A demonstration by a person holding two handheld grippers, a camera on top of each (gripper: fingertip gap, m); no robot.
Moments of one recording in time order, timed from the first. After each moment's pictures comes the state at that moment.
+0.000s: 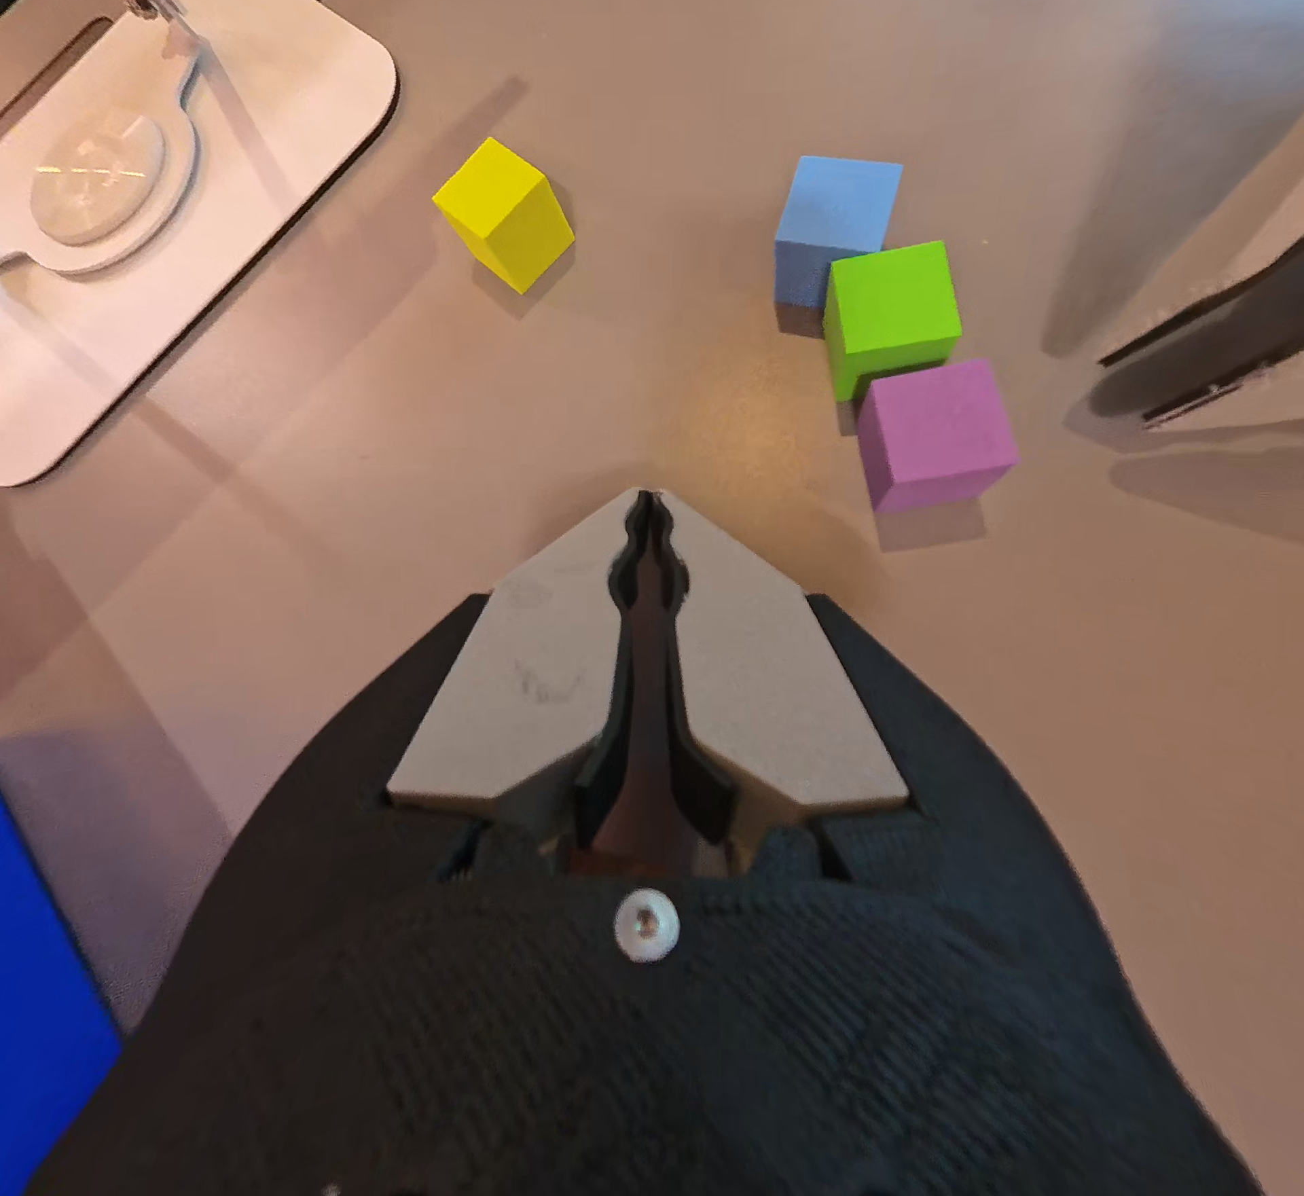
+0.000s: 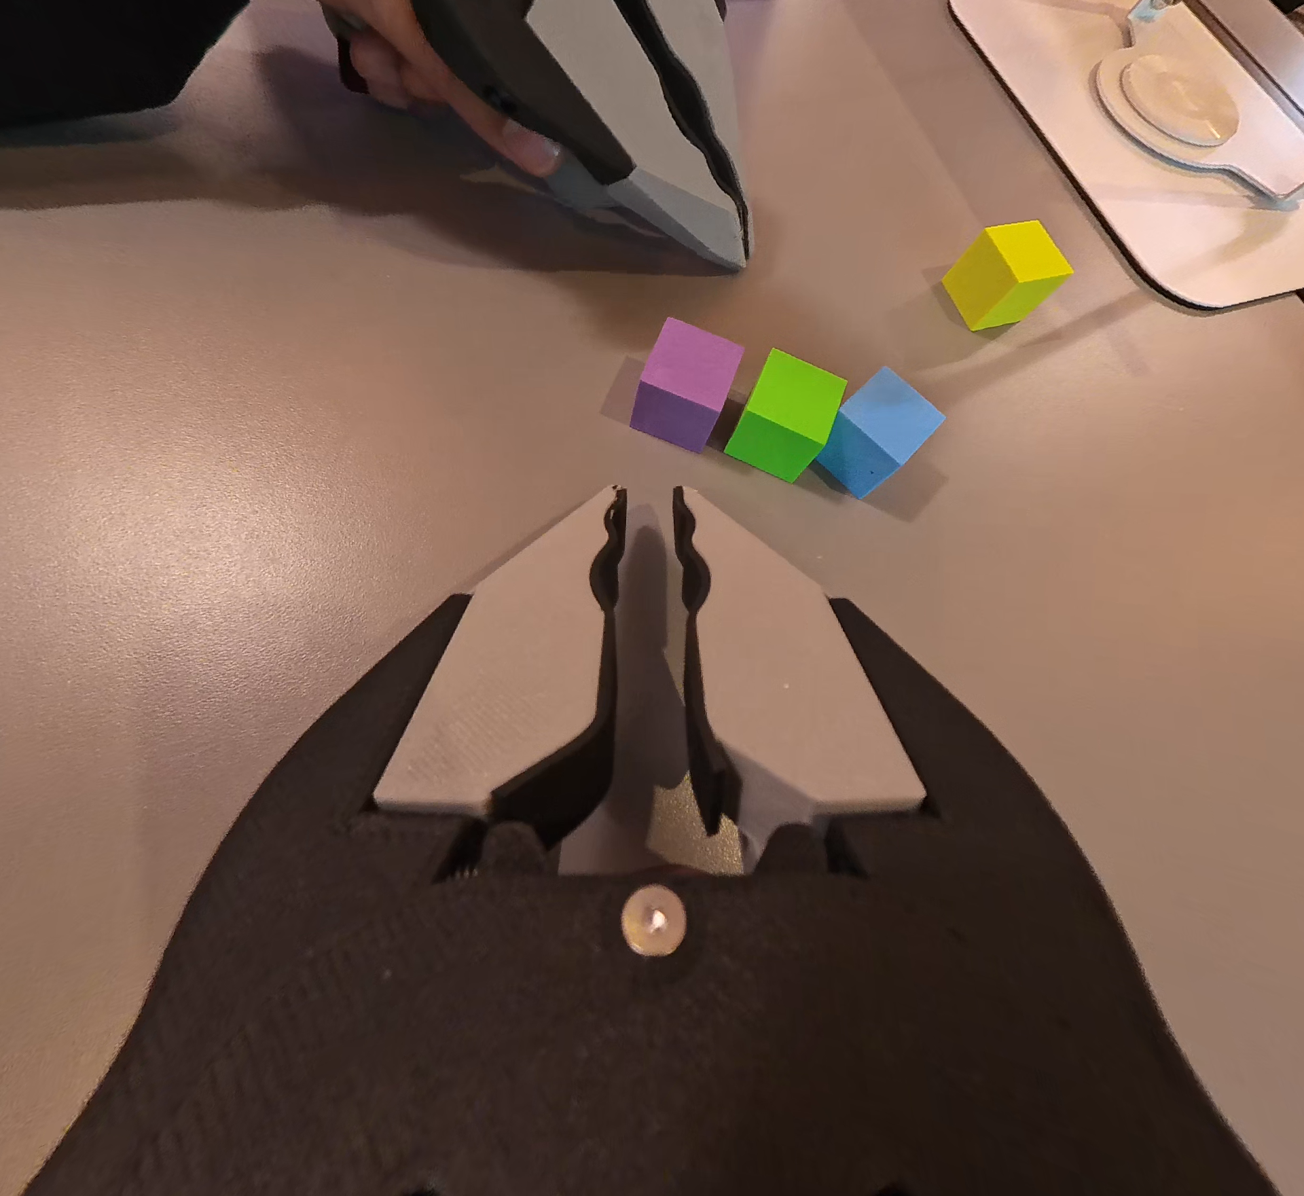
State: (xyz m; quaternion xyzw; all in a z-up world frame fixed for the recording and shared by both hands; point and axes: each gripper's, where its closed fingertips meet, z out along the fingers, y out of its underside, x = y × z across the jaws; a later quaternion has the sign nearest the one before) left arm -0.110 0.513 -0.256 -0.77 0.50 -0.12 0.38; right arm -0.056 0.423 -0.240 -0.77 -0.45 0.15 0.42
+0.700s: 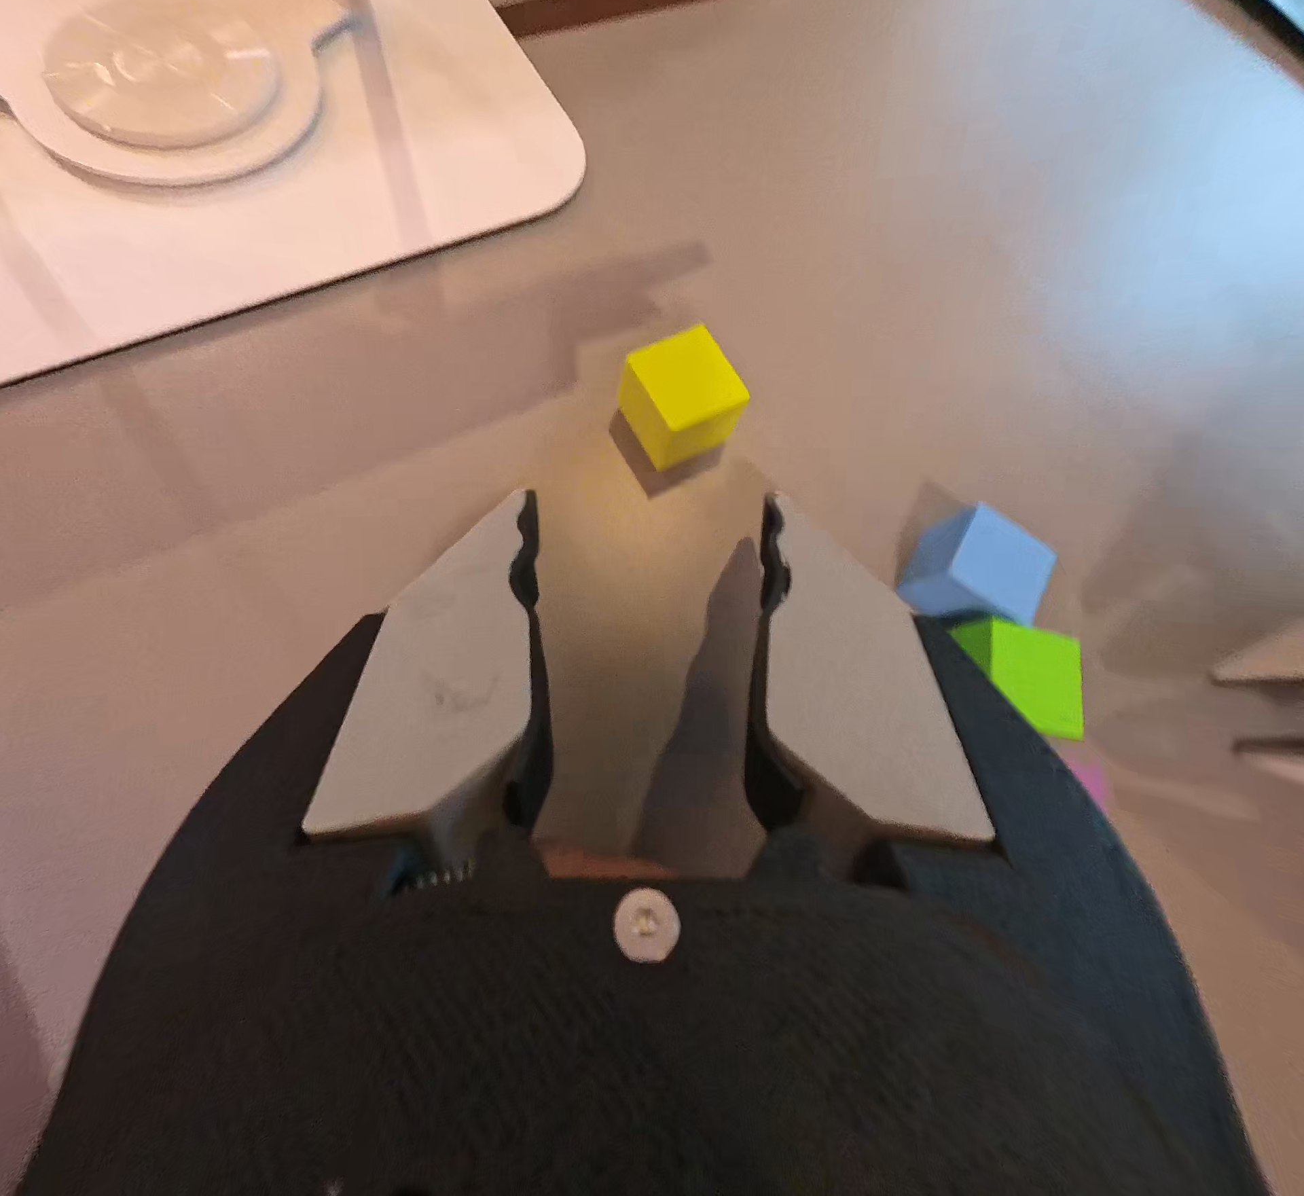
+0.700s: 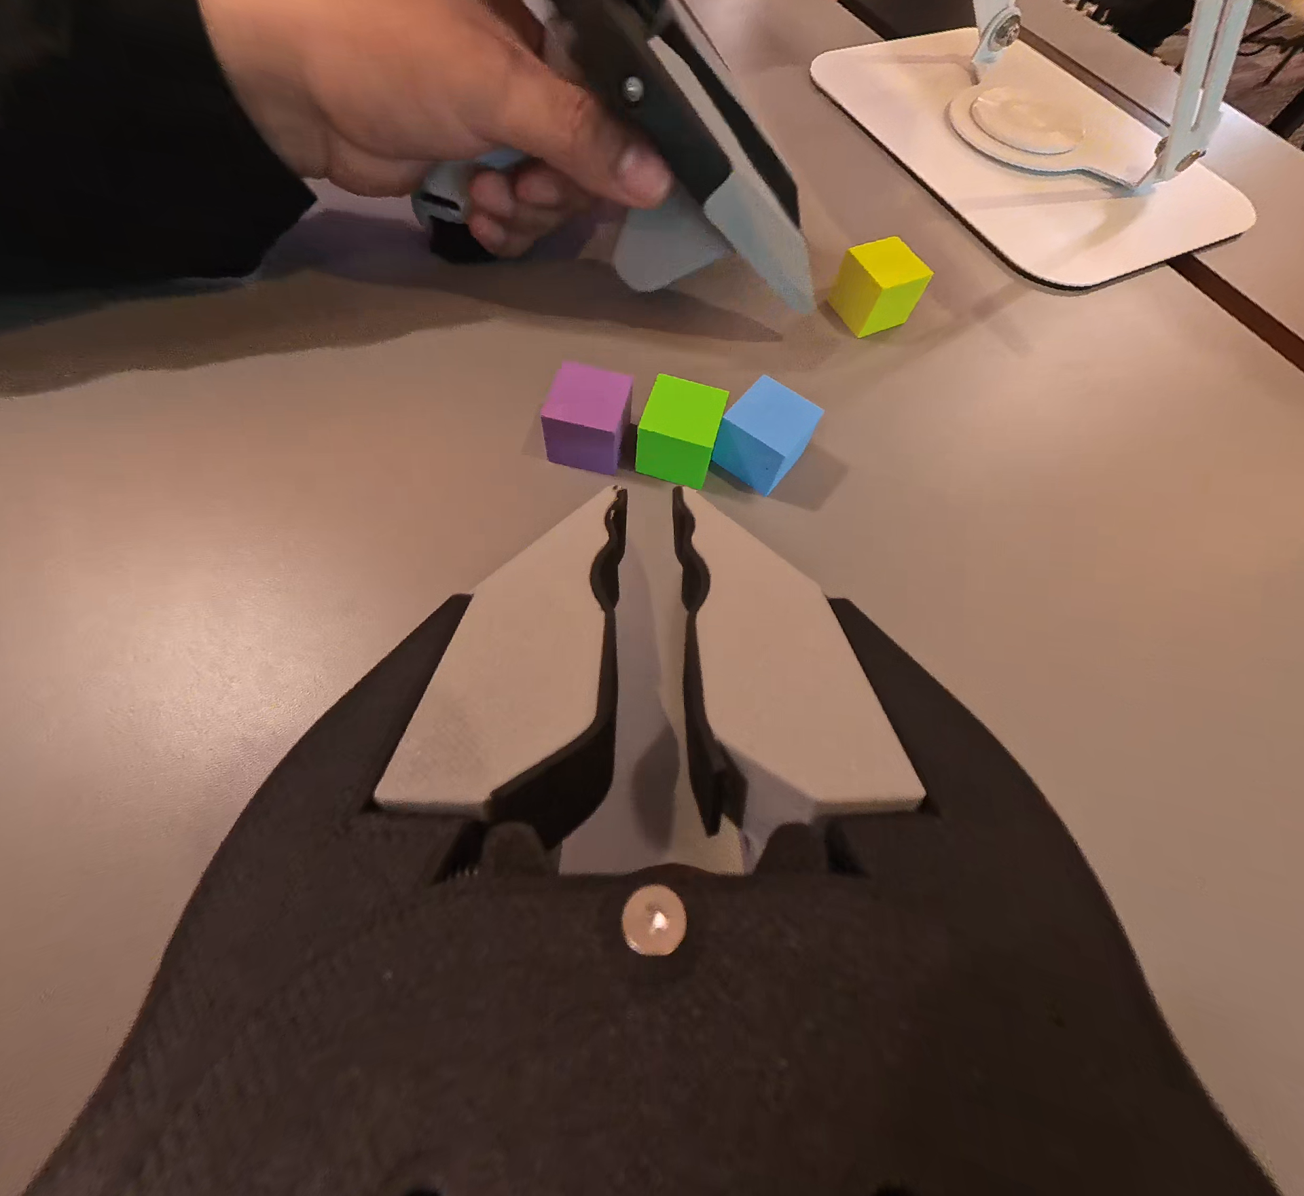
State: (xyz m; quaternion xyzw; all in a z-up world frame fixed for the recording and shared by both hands) left arm -0.078 0.583 -0.246 -0.84 0.32 -0.23 0.37; right arm -0.035 0.442 -0.221 -0.78 -0.37 0.18 0.47
